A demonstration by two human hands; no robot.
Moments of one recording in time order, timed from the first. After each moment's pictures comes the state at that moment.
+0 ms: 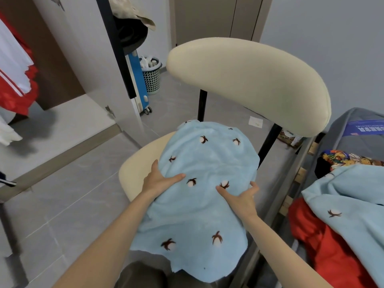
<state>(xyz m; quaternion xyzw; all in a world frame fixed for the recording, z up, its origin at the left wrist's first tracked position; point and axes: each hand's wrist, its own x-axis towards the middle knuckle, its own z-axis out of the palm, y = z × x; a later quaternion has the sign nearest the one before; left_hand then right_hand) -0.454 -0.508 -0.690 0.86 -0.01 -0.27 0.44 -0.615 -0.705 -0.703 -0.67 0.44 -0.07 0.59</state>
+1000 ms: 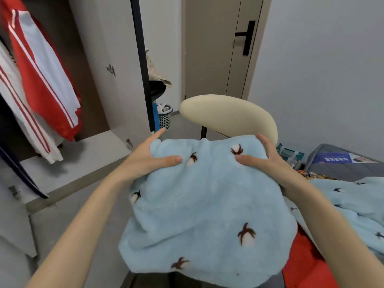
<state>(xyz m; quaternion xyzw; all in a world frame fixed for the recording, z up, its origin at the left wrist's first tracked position) -0.589 -0.412 -0.440 0.81 -0.25 -0.13 0.52 -0.742 -0.689 -0.429 -0.76 0.18 -0.06 0.62</state>
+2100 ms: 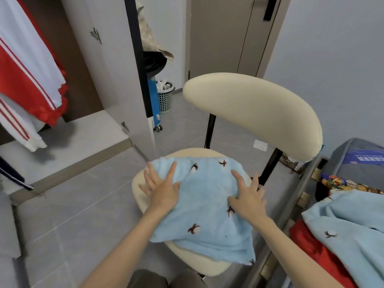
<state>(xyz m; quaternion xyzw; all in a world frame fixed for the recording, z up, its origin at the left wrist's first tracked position) -0.494 -0.500 -0.637 0.96 -0.10 -0.08 0.26 -0.605 -0.705 -0.624 -0.92 0.29 0.02 0.26</state>
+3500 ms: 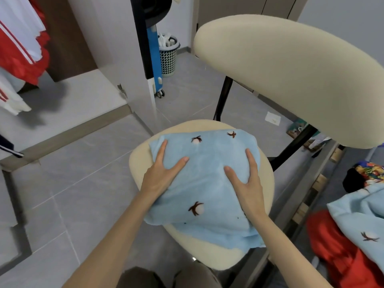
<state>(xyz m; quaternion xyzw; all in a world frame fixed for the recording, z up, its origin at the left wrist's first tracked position) -0.454 -0.480 -0.682 0.86 -0.01 -0.20 0.47 -0.574 -0.678 -0.674 -0.78 0.28 -0.14 0.54</state>
